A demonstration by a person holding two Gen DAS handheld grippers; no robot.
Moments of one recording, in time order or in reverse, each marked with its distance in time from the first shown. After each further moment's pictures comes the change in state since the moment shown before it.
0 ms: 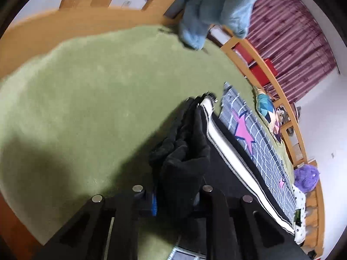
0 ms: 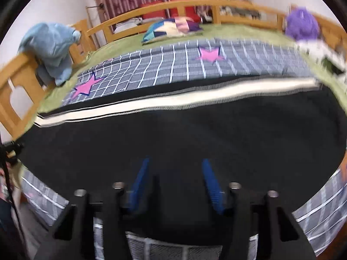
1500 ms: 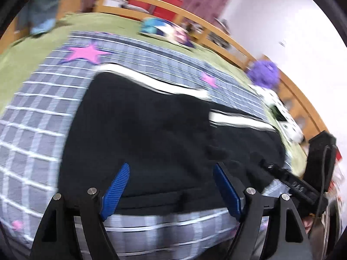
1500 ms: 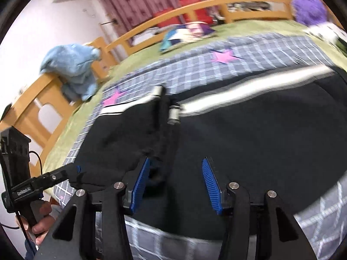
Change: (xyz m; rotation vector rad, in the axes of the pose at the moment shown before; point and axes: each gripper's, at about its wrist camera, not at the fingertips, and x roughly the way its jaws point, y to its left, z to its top) left arm -0.013 -0.245 -0.221 0.534 0.213 -0.234; right arm -0.013 -0.010 0.001 0.022 -0.052 0.227
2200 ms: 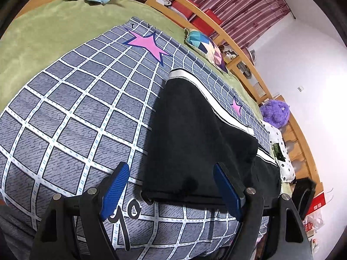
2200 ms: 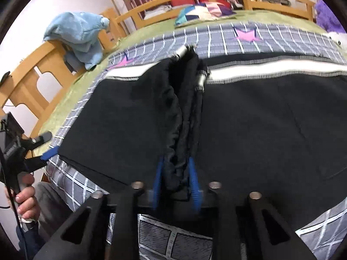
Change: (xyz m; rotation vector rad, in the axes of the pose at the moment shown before) left arm -0.018 0.105 -0.011 -0.283 -0.045 -0.051; right arm 0.042 0.033 -0.020 -0.091 0.133 -0.010
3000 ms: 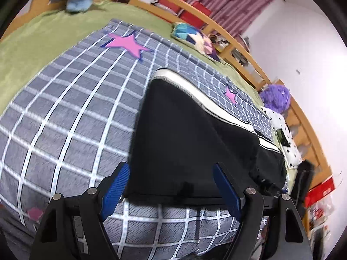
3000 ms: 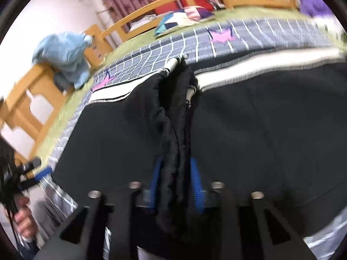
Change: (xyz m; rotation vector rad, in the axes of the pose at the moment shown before) left arm 0.014 -0.053 0.000 0.131 0.023 0.041; right arm -0.007 -0.049 0.011 0.078 -0.059 -0.038
